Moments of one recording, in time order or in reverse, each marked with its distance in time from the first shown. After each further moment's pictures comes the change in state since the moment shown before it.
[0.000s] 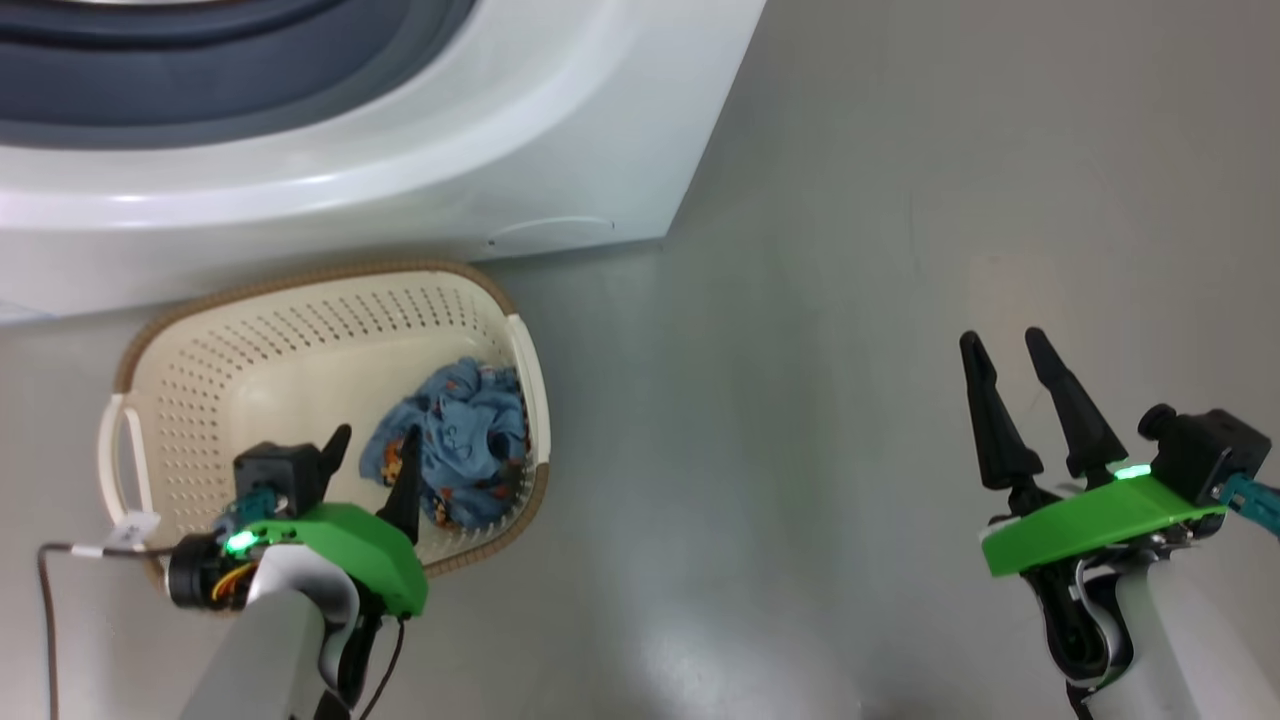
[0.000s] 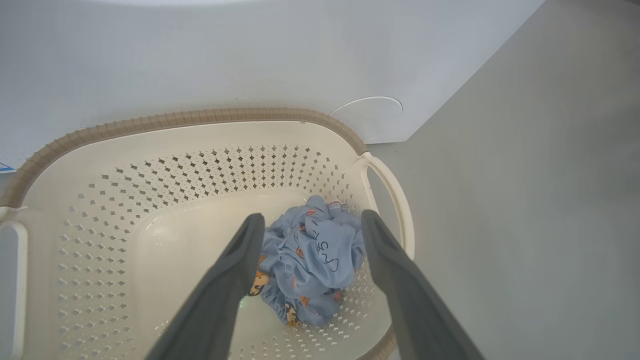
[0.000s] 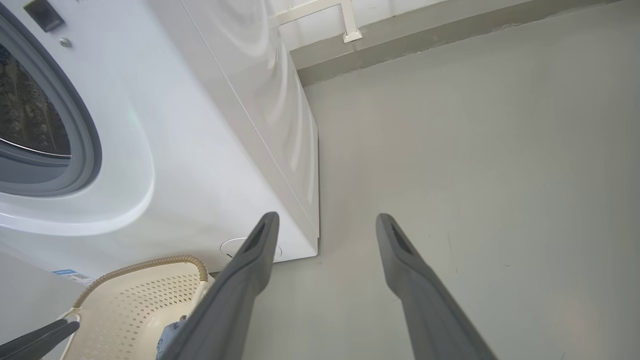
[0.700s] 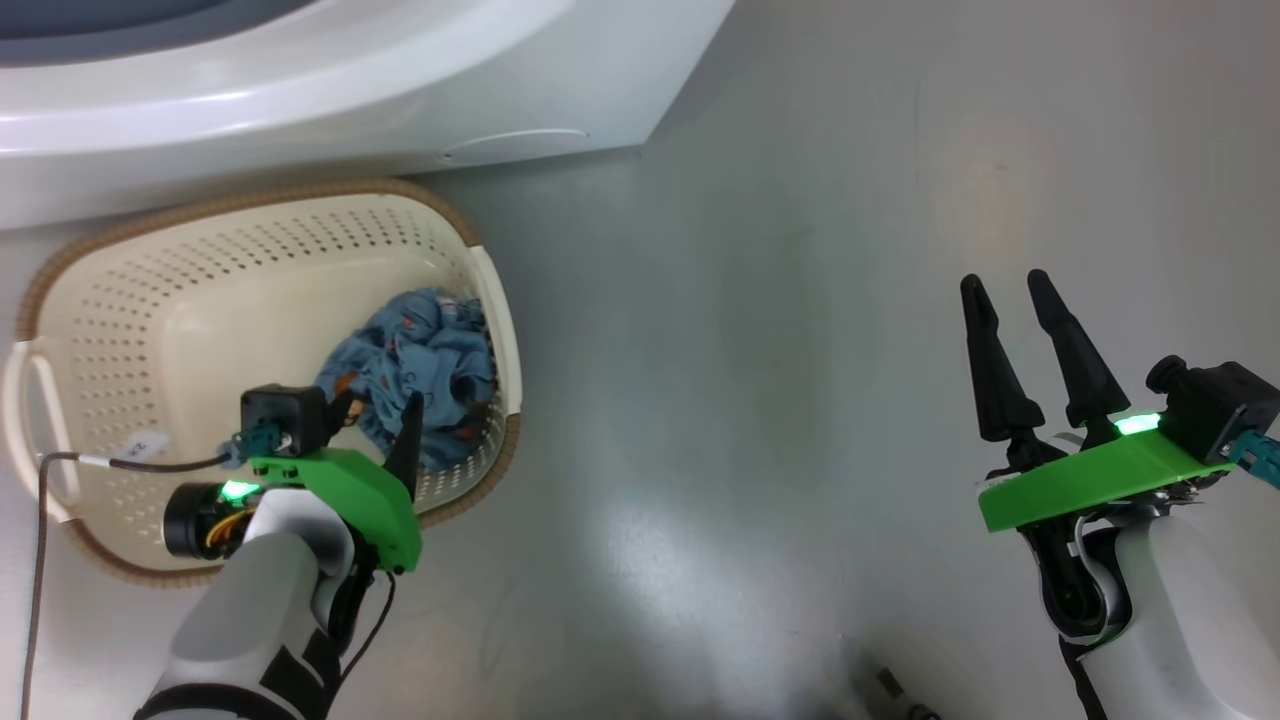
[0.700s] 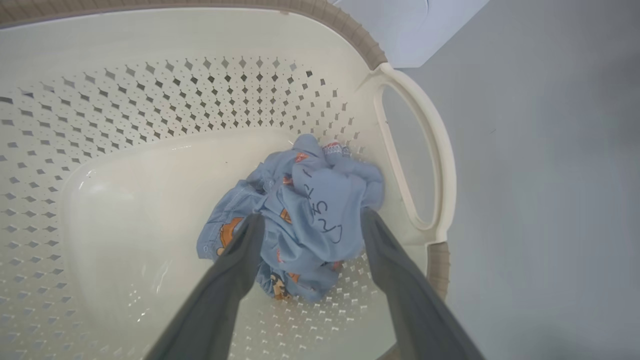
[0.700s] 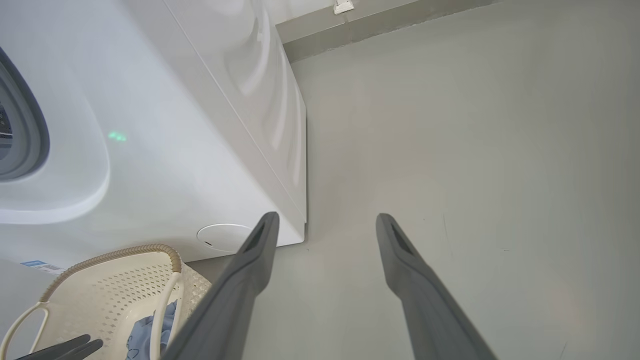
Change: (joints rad) left arm -0.194 0.033 -0.221 0.219 -0.167 0.000 0.000; right arm -0.071 0.006 0.000 -0.019 0.002 0.000 0.000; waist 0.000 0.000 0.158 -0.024
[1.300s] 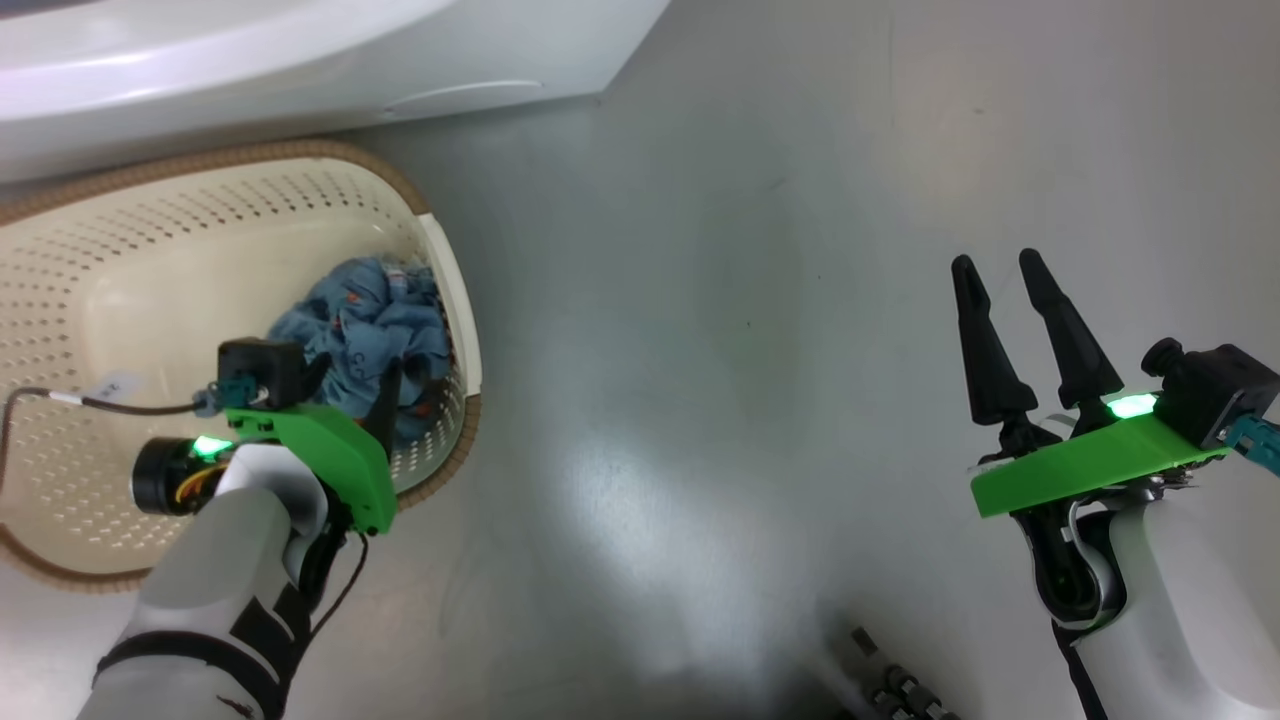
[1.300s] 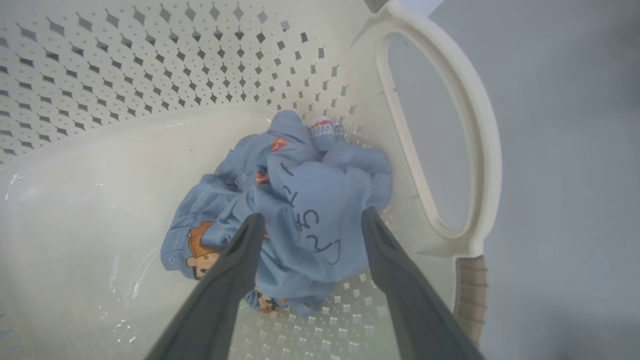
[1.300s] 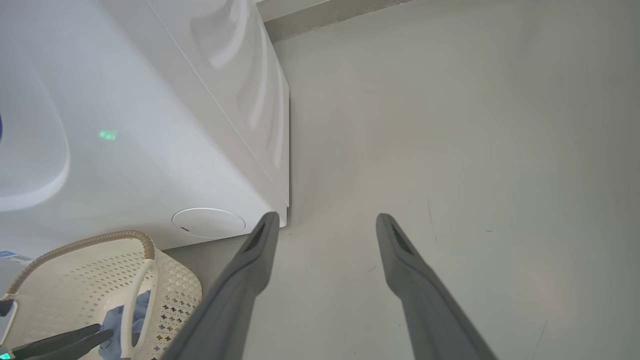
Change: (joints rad) left arm -0.118 0.042 -0.199 0.093 -0.156 0.000 0.000; right arm -0.024 0.006 0.013 -0.010 0.002 0.000 0.000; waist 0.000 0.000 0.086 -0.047
